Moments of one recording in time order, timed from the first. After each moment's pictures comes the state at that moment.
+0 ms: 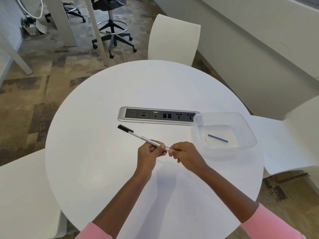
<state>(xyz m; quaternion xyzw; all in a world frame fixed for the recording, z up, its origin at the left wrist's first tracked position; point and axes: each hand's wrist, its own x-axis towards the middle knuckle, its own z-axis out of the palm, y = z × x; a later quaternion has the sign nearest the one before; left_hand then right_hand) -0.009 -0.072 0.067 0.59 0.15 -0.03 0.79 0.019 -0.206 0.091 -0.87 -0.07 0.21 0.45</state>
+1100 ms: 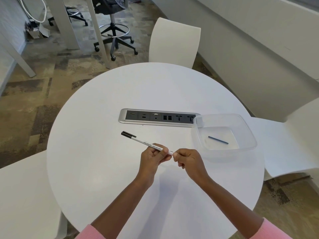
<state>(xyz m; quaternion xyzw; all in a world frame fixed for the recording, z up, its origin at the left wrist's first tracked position) -0.015 -0.077 0.060 0.54 0.11 -0.07 0.83 -0.002 -0.211 0.085 -0.81 0.02 0.15 0.56</state>
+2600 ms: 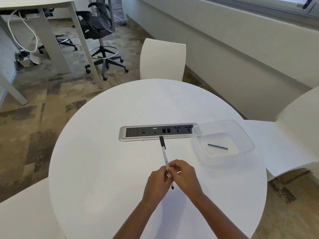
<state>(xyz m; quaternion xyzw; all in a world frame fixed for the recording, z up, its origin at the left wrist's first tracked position) -0.020 -0.069 0.042 0.88 -0.01 -0.06 0.47 -0.009 -0.178 0.054 -0.87 0.03 0.02 0.49</state>
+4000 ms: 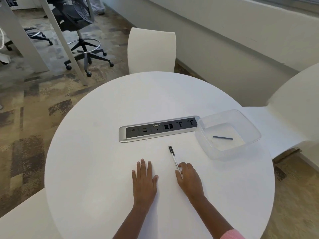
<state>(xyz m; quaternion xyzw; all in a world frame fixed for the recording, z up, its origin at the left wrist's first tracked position) -0.004 -0.001 -0.014 0.99 -0.02 -0.12 0.09 0.000 -0.153 -0.021 -0.96 0.12 0.04 0.26</state>
